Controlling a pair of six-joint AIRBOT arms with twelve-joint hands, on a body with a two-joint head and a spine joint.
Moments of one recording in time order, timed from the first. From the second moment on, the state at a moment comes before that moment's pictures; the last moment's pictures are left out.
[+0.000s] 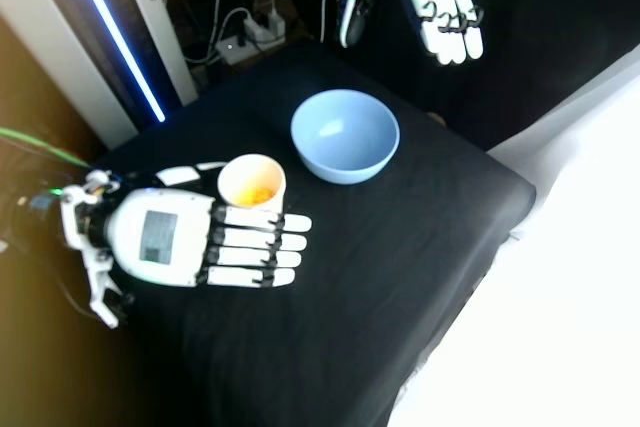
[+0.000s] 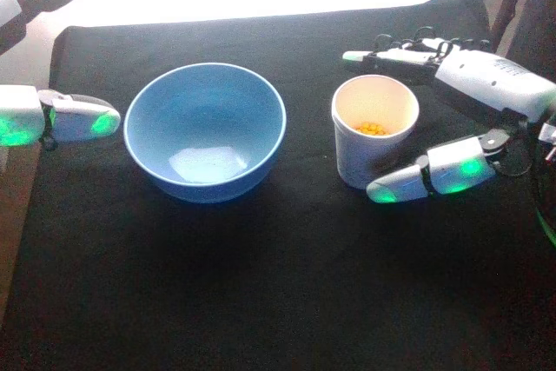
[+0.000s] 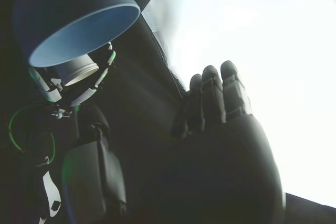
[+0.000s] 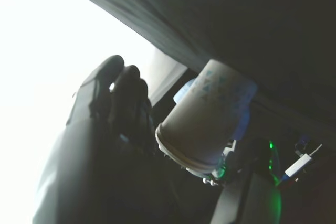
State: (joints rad) left arm 0.82 -0.70 1.01 0.01 -0.81 1.00; right arm -0.86 -1.21 1.35 0.02 0.81 -0.43
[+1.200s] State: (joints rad) left arm 0.82 -0.70 1.02 0.01 -0.81 1.00; right arm -0.85 -1.23 1.37 0.02 0.81 -0.41
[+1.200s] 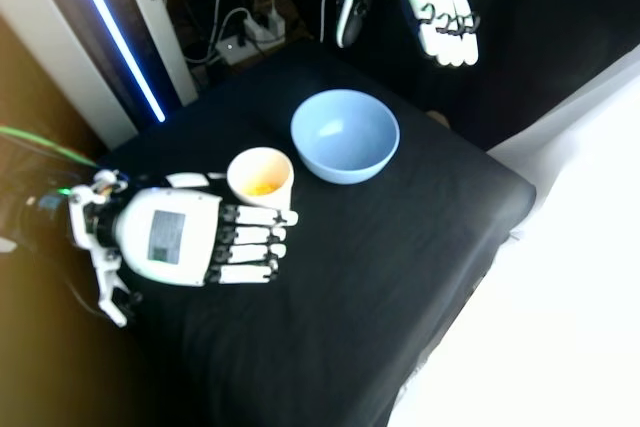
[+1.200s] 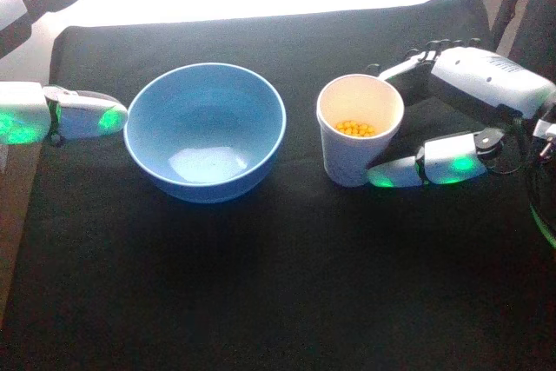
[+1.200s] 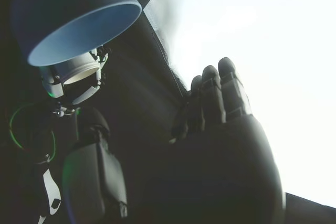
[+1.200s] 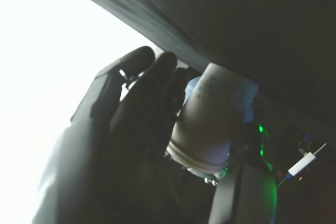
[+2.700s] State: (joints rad) left arm 0.80 -0.71 1.02 0.01 -0.81 1.00; right arm -0.80 -1.26 1.38 -0.03 0.80 -0.37
